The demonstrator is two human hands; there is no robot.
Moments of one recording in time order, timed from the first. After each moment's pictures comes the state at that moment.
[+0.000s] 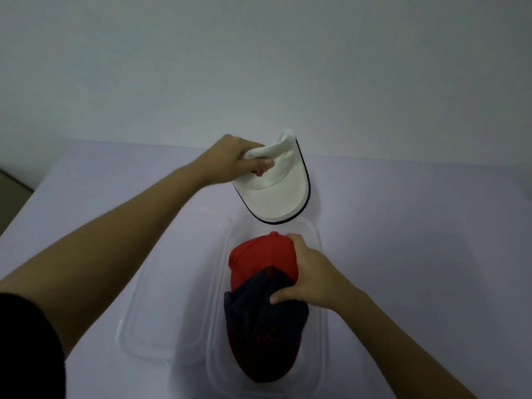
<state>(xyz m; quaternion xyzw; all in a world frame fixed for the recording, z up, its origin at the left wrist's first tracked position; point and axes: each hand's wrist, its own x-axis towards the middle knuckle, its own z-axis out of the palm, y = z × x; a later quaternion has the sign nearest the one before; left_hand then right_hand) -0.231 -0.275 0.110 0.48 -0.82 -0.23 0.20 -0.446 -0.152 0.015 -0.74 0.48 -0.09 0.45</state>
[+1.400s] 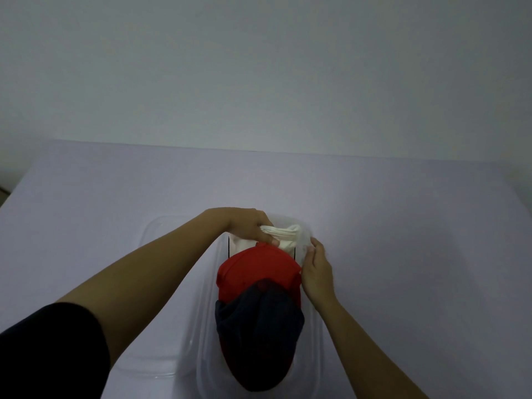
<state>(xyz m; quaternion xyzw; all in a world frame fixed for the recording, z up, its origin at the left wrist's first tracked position) -0.276 -0.270 0.003 0.42 -0.78 -0.44 -0.13 -0.451 -0.161 -0.059 -0.45 0.73 -0.30 0.42</state>
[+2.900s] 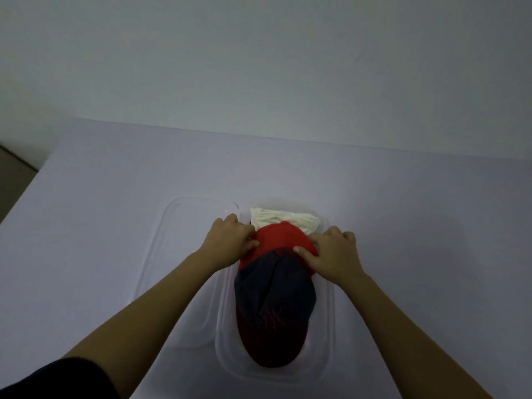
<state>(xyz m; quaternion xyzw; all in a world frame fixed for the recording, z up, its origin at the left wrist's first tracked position) -0.227 -0.177 -0.029 0.60 -0.78 -0.14 -0.07 -0.462 -0.175 -0.034 -0.79 0.60 -0.01 0.12</state>
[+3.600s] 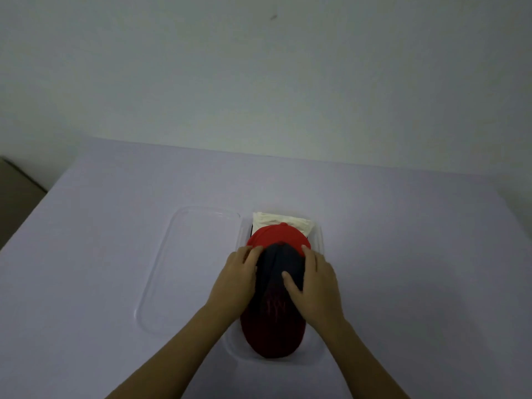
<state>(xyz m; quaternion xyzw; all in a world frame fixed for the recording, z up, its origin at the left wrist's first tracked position) -0.256 -0.077 -0.031 0.64 -0.72 -0.20 0.18 -0.428 -0.079 -0.035 -0.73 0.64 -0.18 0.16</state>
